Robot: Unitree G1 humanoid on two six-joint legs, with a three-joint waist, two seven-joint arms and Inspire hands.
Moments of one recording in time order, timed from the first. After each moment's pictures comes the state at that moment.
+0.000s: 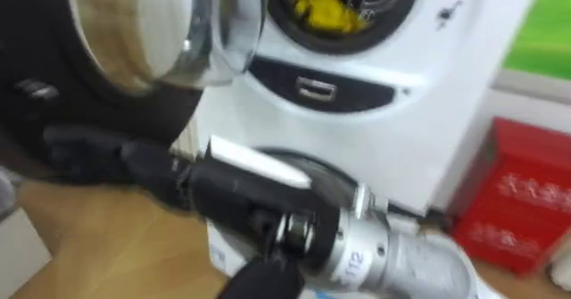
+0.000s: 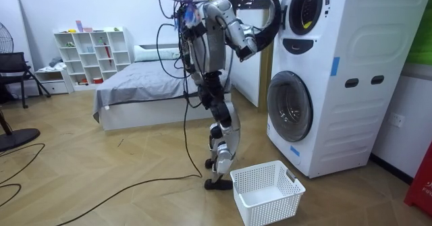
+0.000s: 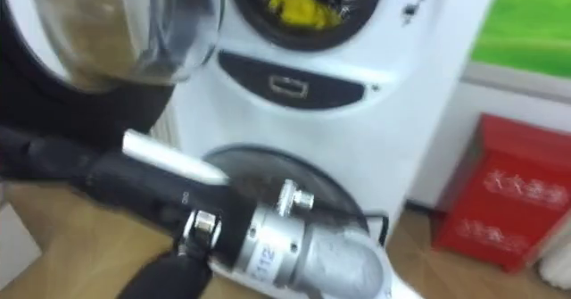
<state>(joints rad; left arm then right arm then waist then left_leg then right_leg) 0.17 0.33 0.00 0.92 0.47 0.07 -0.03 -0.30 -0.39 0.57 -0.44 0.40 0.02 0.51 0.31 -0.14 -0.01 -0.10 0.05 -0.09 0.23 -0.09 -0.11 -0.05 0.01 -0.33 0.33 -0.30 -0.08</state>
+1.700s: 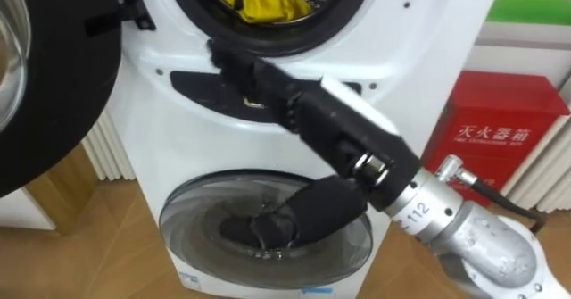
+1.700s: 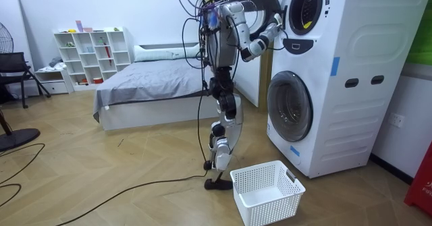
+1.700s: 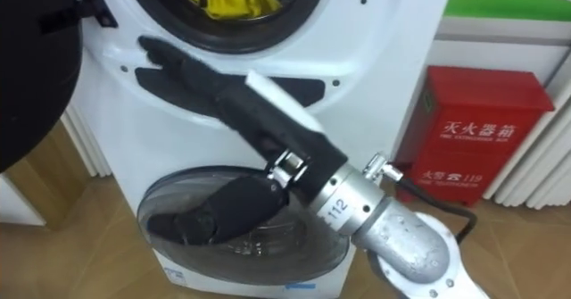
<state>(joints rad) 0.16 0.29 -0.01 0.93 0.41 0.07 0.04 -0.23 -0.43 0.28 -0.44 0.26 0.02 0.29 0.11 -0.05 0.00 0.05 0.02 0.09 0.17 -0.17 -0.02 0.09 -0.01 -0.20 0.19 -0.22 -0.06</state>
